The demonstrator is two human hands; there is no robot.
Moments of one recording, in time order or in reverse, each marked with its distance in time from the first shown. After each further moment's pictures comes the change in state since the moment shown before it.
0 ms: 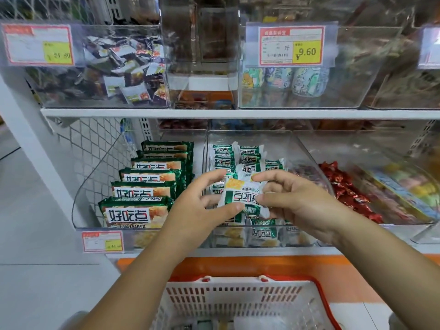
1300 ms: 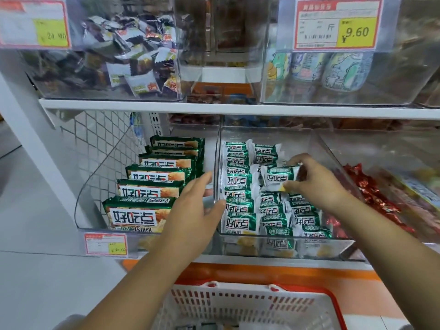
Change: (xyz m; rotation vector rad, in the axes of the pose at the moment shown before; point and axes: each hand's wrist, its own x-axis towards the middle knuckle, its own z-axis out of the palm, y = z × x) left_hand 0.021 -0.029 -0.013 0.537 0.144 0.027; right_hand 0.086 0.020 -0.058 -0.932 0.414 -0.125
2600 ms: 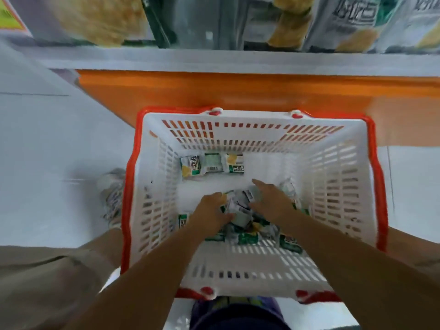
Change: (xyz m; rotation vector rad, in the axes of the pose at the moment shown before) left_hand -0.217 -0.237 0.218 0.047 -0.813 -0.600; right_hand -0.256 0.200 0.305 -0.191 -0.858 0.377
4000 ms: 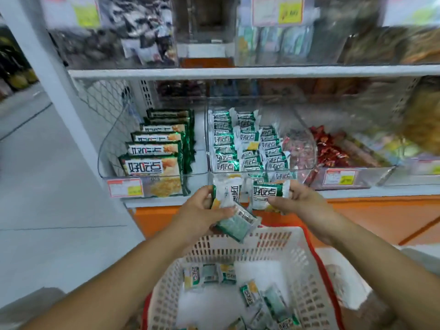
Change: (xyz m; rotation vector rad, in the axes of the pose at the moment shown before) left_hand -0.183 0.185 -0.176 -0.745 0.142 0.517; right_hand -0.234 -0.098 -0.239 0.831 0.421 -0.442
